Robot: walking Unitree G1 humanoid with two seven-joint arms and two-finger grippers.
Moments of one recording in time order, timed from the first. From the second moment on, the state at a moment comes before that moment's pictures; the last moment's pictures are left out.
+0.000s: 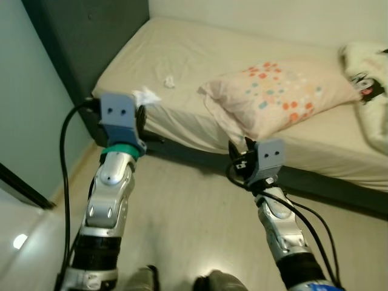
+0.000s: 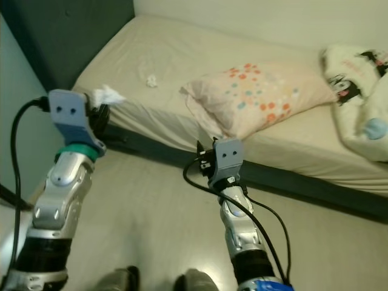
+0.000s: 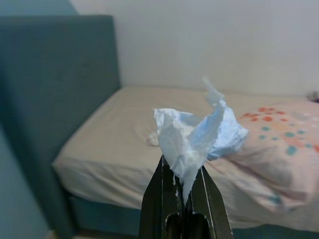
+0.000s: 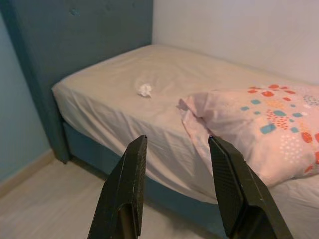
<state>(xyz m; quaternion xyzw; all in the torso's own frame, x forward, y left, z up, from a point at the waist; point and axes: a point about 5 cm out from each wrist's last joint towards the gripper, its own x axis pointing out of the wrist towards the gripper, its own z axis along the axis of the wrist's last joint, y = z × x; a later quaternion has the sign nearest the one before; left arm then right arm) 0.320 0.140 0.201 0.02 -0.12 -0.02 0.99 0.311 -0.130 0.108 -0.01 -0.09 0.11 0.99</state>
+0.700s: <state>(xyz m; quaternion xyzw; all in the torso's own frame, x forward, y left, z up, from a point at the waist) 0.320 0.136 0.198 0.02 -0.11 -0.03 0.99 0.314 -0.128 0.113 -0.02 -0.09 0.12 0.99</state>
